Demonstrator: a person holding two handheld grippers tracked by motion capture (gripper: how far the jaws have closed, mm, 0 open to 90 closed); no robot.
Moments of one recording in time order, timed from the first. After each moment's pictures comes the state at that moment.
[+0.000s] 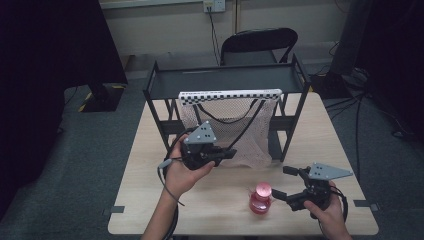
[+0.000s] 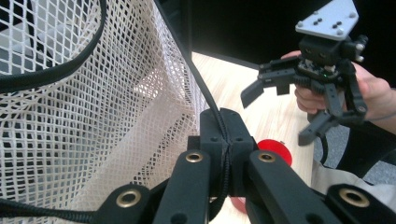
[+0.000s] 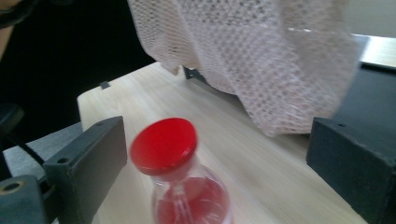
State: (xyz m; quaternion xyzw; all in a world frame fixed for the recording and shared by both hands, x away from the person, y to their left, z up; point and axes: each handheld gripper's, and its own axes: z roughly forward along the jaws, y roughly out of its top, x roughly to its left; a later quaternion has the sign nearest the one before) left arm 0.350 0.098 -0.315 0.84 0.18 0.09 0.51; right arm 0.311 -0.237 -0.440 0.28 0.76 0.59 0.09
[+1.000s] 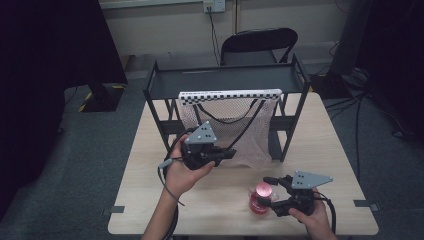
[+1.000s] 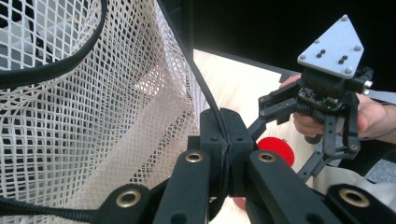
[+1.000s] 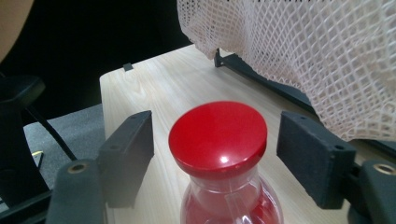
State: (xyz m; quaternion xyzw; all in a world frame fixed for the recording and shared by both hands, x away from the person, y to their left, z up) left arm 0.350 0.097 -0.316 0.84 0.19 0.09 0.50; right arm 0.307 -0.207 -0.462 0.23 0.78 0.58 0.07
